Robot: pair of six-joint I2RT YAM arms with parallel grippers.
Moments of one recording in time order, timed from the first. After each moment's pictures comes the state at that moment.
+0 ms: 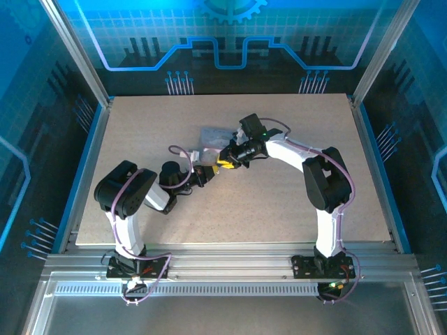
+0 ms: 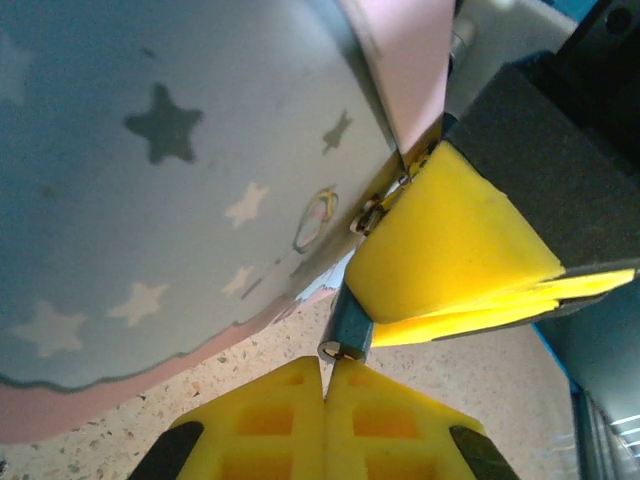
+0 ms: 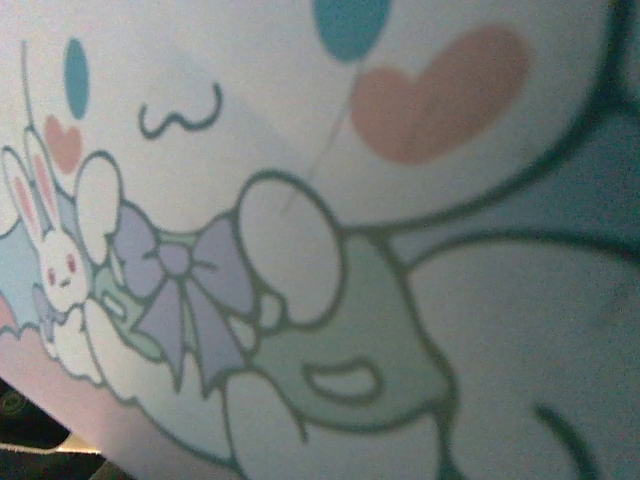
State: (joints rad) left arm -0.36 1.88 0.46 1.22 0.54 -0.66; right arm 0.51 2.00 1.45 -0.48 -0.69 0.88
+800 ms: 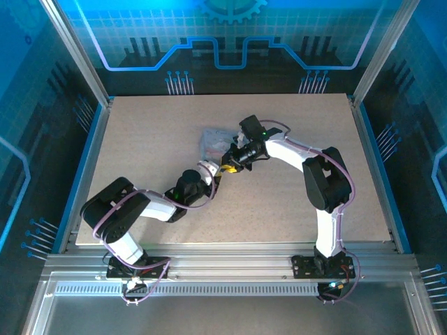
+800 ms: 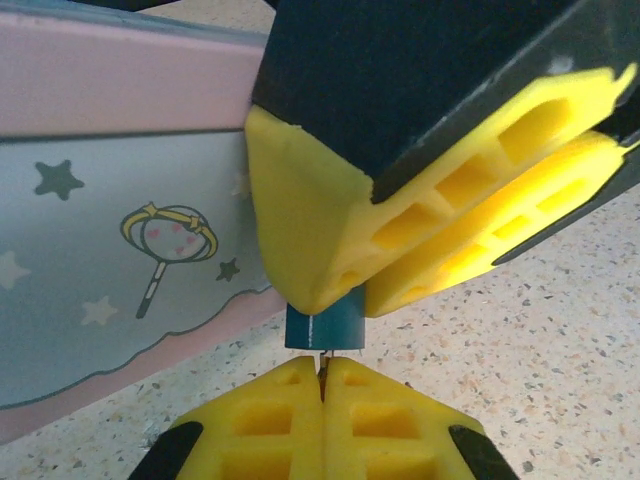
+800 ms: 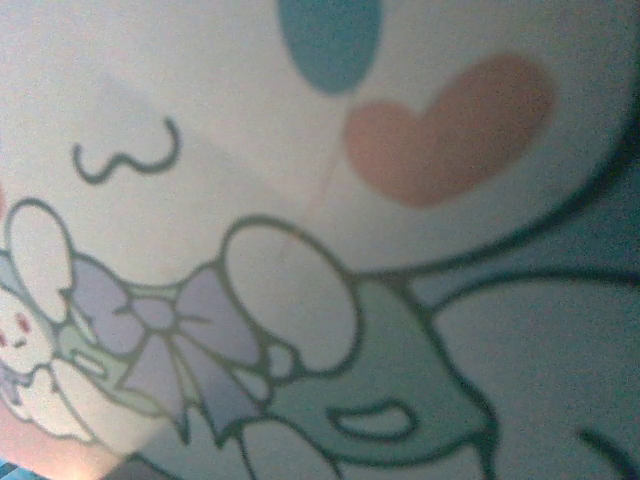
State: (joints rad) left arm -0.63 1.66 0.46 0.82 -0.04 -0.02; right arm 0.51 2.00 1.46 -0.59 -0.68 0.82
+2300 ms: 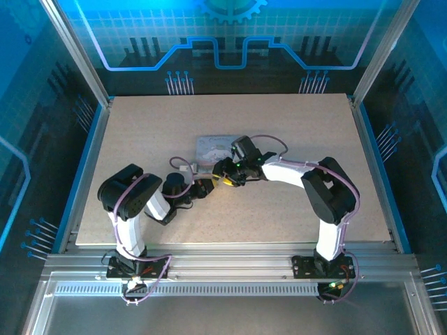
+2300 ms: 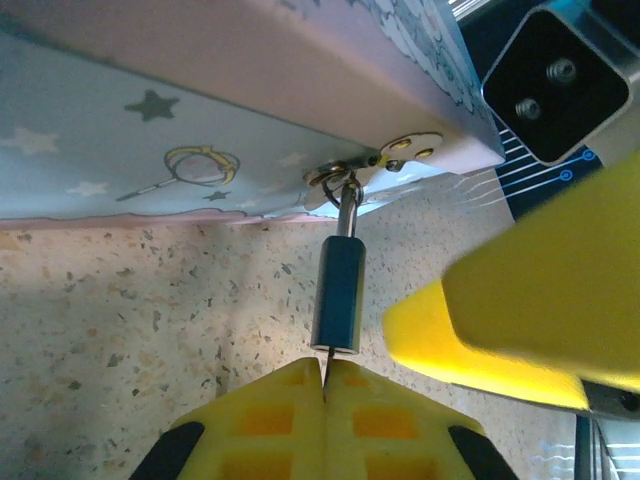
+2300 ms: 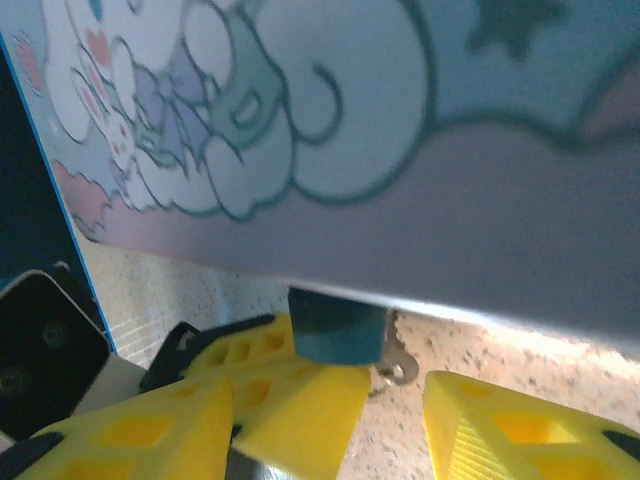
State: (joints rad) left arm -0.43 1.89 0.34 1.21 0.41 -0.83; right arm 0.65 1.88 1.15 -0.16 -0.42 1.06
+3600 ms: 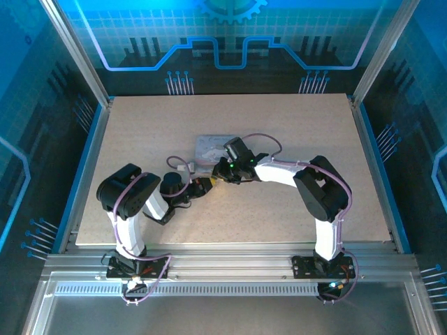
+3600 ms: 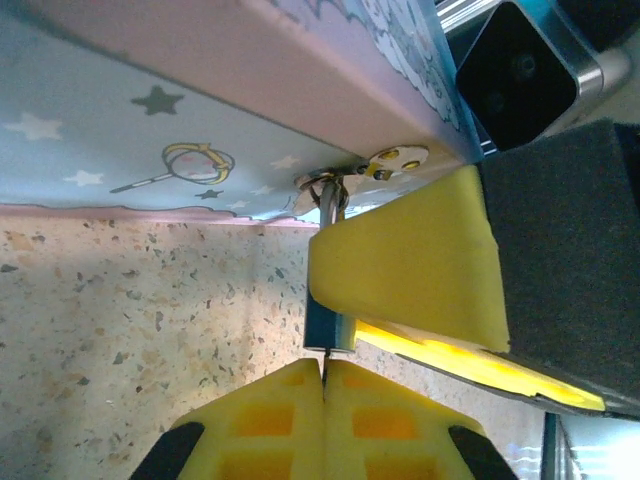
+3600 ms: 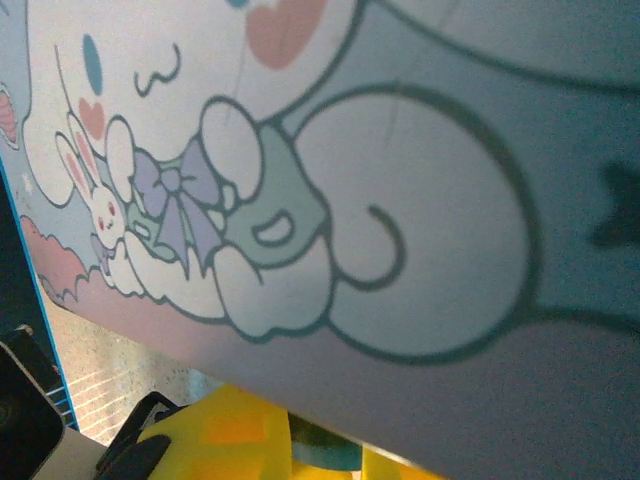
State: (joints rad) left arm -0.40 1.88 0.33 1.22 0.45 -0.87; right arm 0.70 1.94 1.20 -0.16 -0.28 1.05
